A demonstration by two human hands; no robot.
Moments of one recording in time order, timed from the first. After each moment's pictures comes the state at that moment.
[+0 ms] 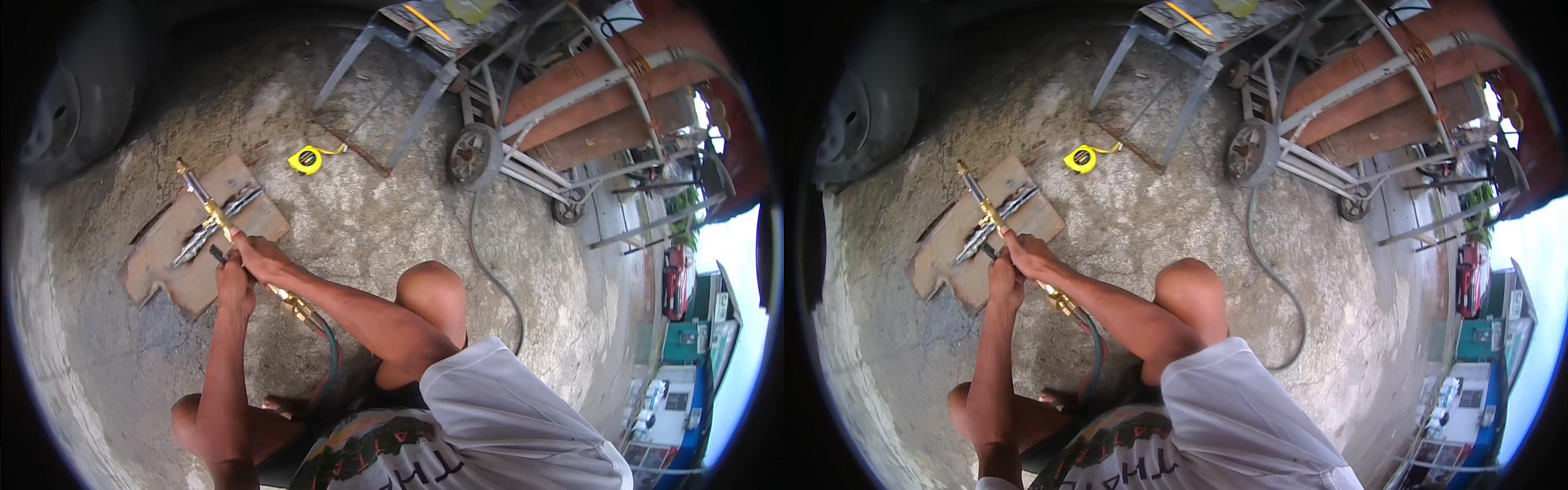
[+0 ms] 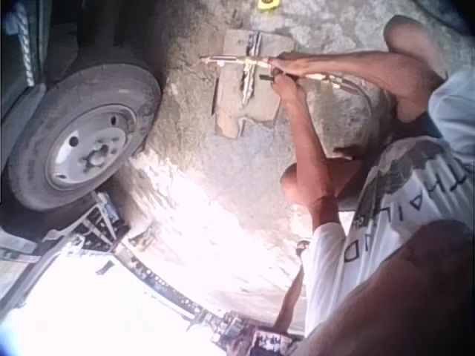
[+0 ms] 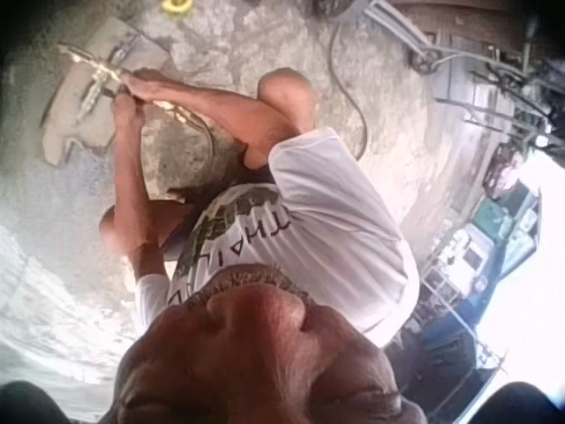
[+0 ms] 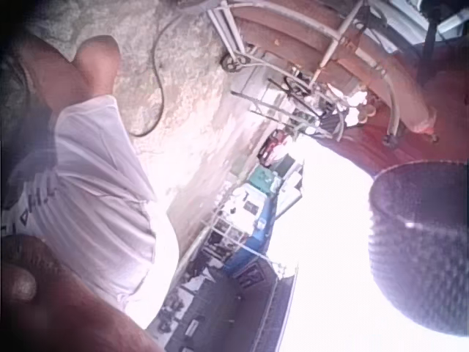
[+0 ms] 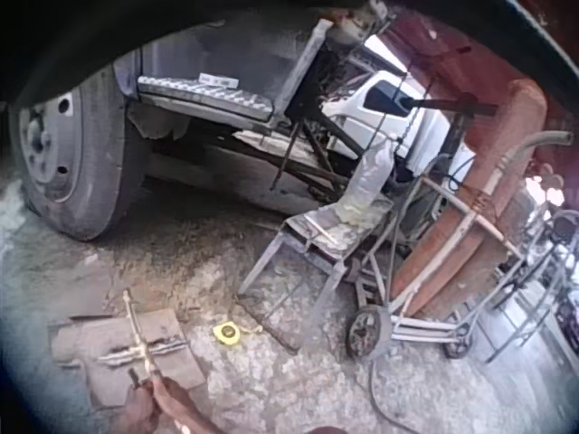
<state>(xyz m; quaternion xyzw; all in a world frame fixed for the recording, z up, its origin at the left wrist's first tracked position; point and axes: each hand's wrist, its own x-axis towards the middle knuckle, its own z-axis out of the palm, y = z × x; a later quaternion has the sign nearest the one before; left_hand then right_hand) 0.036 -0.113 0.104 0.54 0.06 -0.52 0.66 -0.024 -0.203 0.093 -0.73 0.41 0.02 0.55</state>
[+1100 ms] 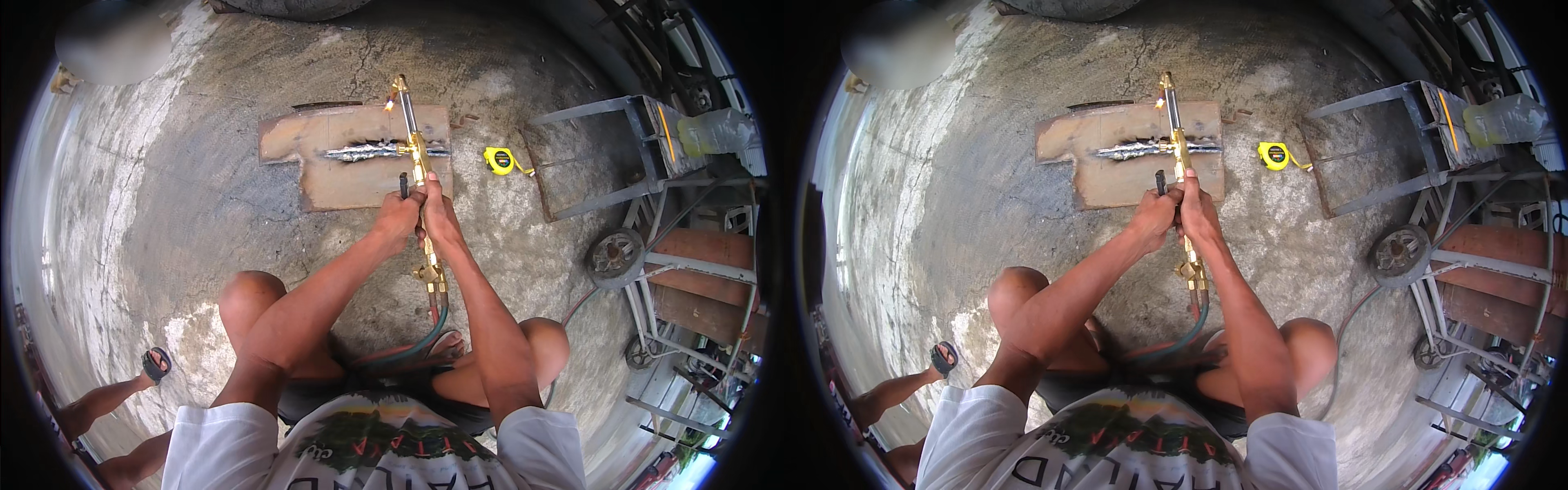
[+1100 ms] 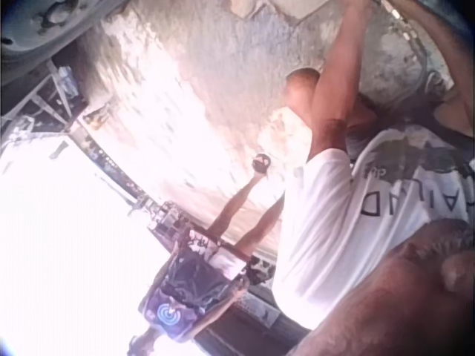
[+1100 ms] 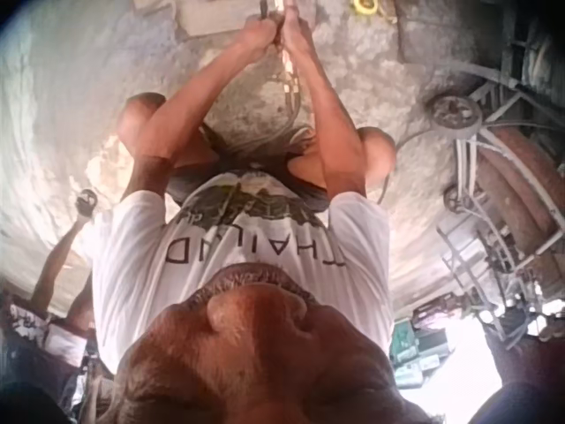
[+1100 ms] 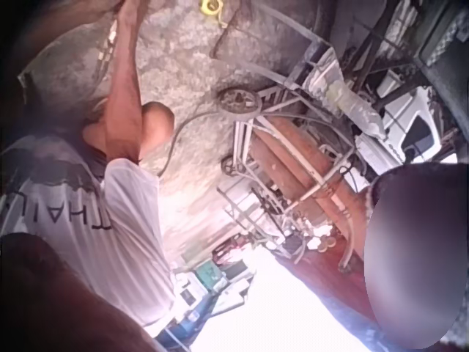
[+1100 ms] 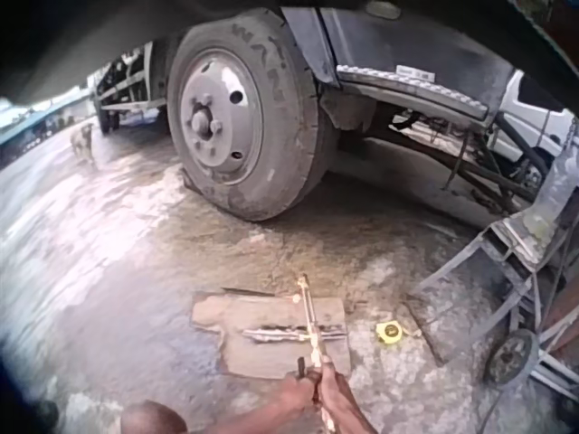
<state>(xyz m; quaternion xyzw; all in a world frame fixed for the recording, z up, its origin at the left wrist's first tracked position) 0.026 -0.105 0.122 0.57 0.06 -0.50 0.65 -0.032 -0.192 0.140 -0.61 0.44 0.08 0.65</state>
